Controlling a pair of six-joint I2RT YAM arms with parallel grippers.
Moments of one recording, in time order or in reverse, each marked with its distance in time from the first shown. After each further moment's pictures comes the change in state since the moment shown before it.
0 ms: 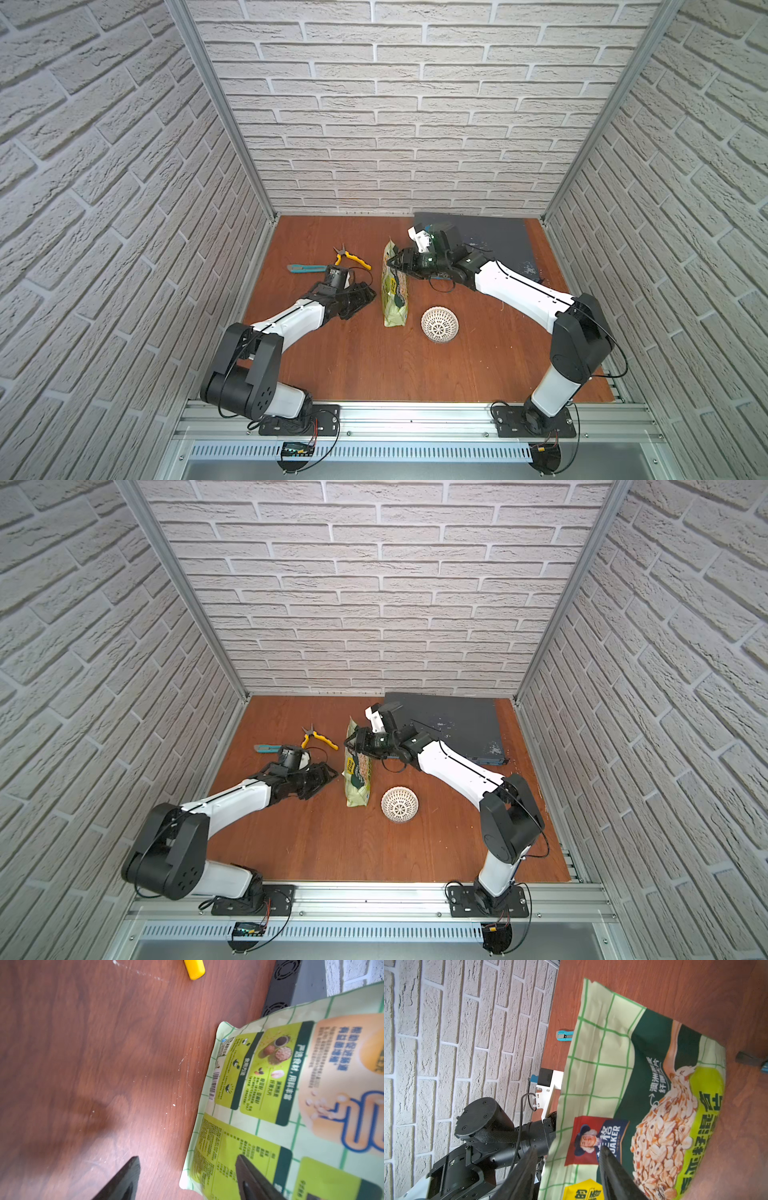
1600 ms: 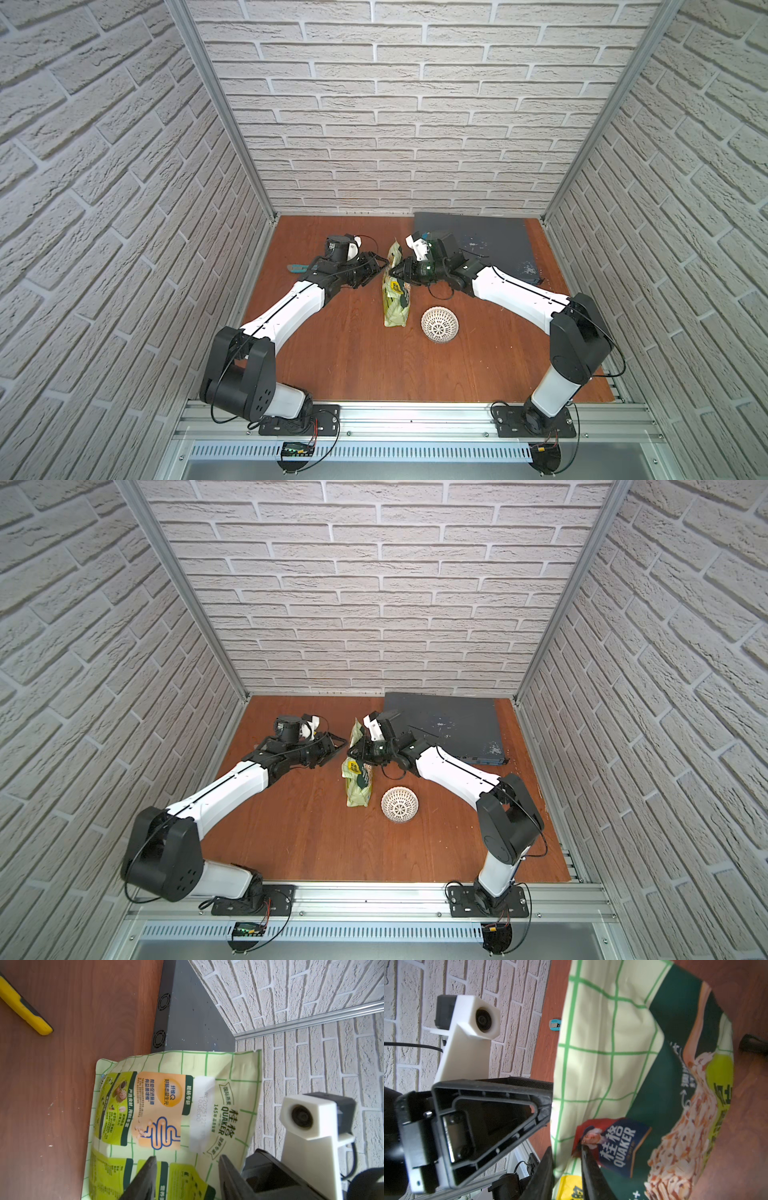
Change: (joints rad) left arm -0.028 0.003 0.276 0.018 0.186 -0.068; right arm 0.018 -0.001 -0.076 0.037 0.009 -0.035
